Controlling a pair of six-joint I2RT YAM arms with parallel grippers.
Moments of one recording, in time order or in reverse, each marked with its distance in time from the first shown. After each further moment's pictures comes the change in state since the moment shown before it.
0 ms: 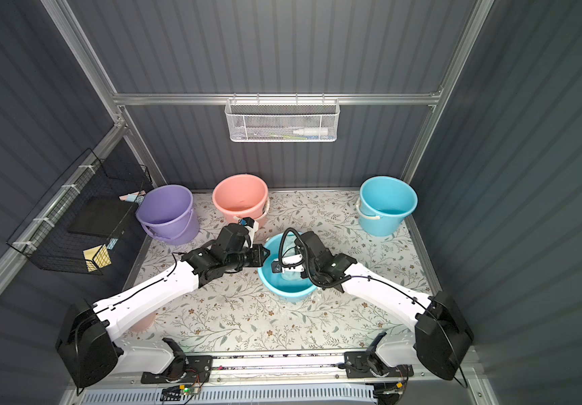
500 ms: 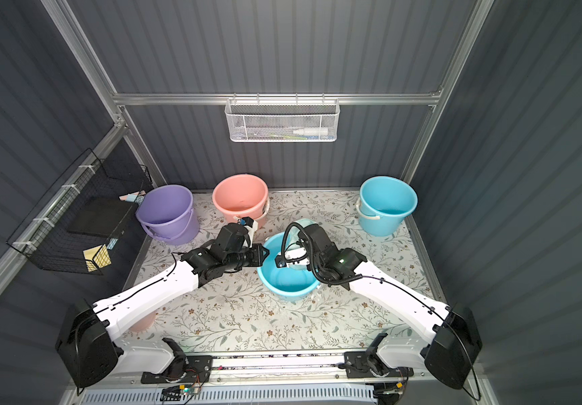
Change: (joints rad) left arm 0.000 -0.001 0.000 0.000 -0.004 0.000; right arm 0.002 -0.045 0.104 -0.124 0.123 -0.116
